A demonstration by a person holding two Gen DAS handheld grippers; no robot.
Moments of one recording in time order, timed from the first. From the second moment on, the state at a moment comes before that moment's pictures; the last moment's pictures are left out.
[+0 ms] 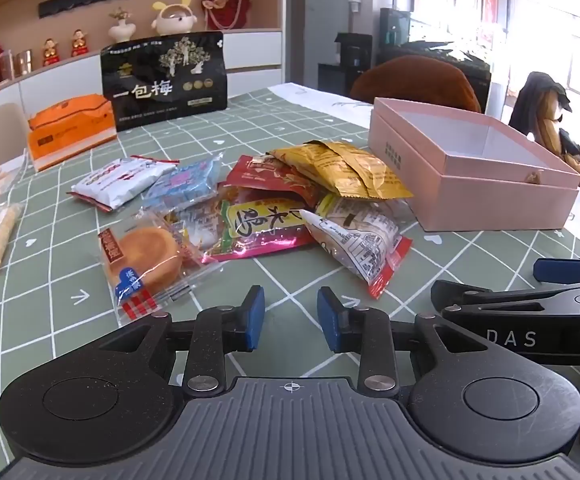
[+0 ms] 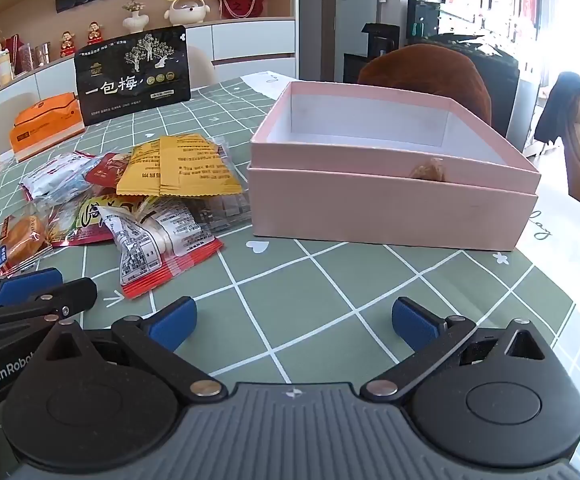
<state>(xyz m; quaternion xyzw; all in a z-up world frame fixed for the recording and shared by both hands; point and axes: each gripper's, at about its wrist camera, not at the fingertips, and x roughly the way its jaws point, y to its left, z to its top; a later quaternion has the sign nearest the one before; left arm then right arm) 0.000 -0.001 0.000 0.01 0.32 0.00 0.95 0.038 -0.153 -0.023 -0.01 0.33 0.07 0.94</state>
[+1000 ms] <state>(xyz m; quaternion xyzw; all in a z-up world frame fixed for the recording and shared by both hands) 0.000 0.000 0.000 0.00 0.32 0.00 0.95 0.039 -0.153 -0.023 -0.01 0.33 0.07 0.94</state>
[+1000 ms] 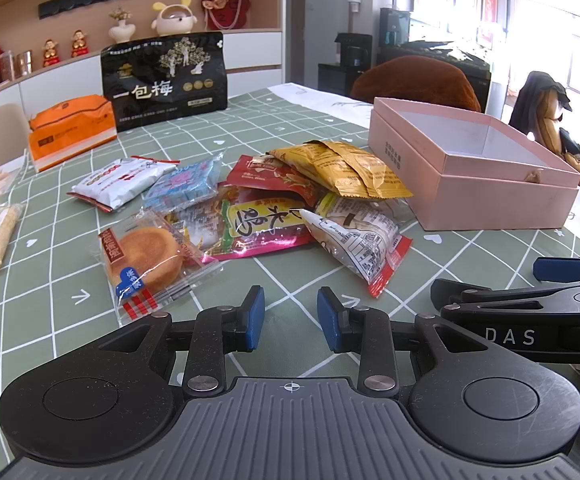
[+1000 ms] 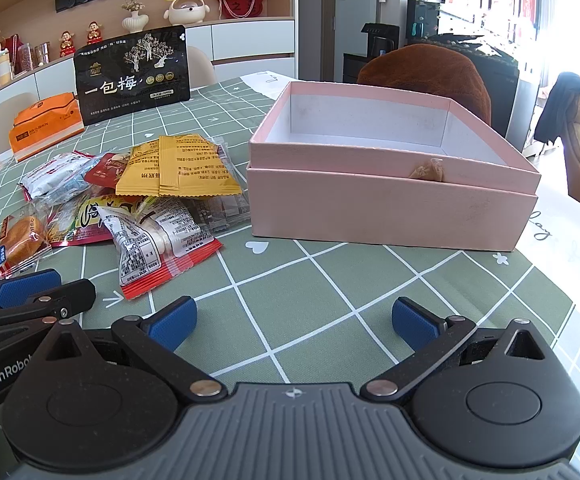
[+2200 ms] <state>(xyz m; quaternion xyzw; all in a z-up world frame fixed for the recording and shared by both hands) 0.000 -0.001 0.000 0.01 0.32 0.00 0.95 0.039 -0.153 -0.023 -0.01 0.33 0.07 0.94</state>
